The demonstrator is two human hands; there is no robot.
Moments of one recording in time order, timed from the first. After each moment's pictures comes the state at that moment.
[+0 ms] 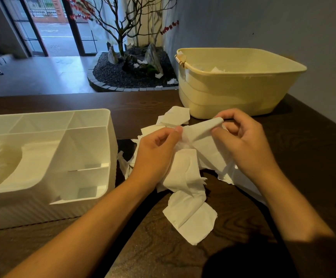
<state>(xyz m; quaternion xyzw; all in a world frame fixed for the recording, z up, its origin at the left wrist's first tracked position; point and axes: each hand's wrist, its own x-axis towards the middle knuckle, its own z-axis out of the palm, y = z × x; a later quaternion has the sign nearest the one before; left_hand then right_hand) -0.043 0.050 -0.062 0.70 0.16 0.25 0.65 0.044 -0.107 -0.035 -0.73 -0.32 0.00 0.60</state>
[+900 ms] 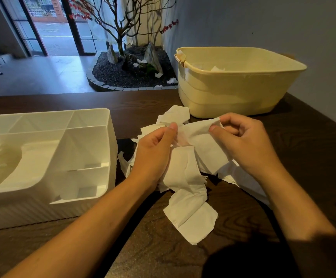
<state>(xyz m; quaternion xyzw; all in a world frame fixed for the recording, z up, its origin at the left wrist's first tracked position) -0.044 0.047 -0.059 0.66 0.19 0.24 0.69 0.045 -0.110 -0.033 -0.75 -0.31 0.02 0.58</state>
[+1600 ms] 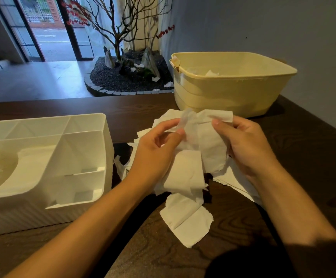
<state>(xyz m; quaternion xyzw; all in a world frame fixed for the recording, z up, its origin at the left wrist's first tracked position) -0.046 0.044 -0.050 0.69 0.10 0.26 0.67 0.042 -0.108 -0.020 -0.67 -0.20 0.12 0.70</state>
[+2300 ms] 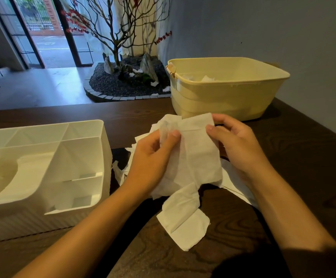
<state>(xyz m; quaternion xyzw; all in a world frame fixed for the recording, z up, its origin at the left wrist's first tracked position) -0.052 0.041 -0.048 0.74 0.06 0.29 0.61 0.043 -0.110 -0.020 -0.67 -0.24 0.12 0.70</state>
